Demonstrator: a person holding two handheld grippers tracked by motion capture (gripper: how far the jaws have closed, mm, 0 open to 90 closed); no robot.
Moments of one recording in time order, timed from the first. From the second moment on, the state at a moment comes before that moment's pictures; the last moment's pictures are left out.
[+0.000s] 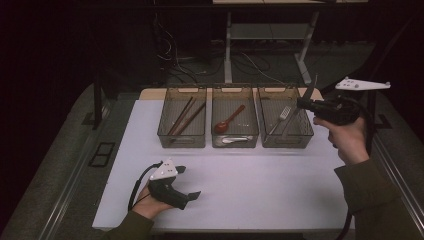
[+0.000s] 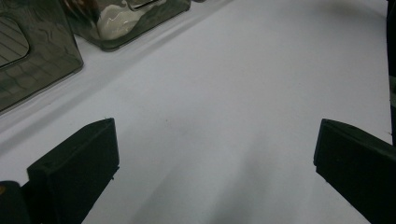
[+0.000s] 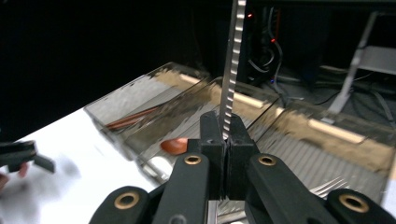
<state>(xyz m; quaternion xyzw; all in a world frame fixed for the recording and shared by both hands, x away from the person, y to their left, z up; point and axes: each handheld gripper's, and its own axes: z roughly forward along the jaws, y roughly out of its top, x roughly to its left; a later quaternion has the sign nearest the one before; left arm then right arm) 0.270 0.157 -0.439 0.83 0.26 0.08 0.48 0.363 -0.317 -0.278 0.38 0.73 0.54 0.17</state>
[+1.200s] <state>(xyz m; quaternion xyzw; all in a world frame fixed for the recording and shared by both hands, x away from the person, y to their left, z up) 0.270 0.157 -0.439 0.84 0.26 0.07 0.48 0.448 -0.349 -0.326 0.48 0.78 0.36 0.17</state>
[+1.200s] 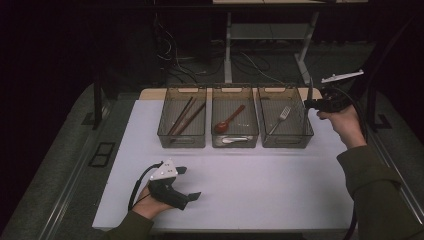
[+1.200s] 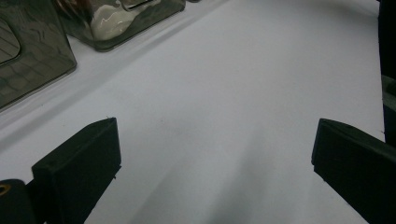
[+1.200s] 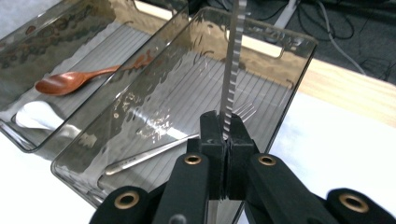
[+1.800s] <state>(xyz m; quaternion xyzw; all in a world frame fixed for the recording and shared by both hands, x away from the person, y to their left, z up) 0.270 0.156 -0.439 0.84 0.25 0.07 0.48 0.479 -0.316 -0.357 0.45 0.79 0.36 0.18</state>
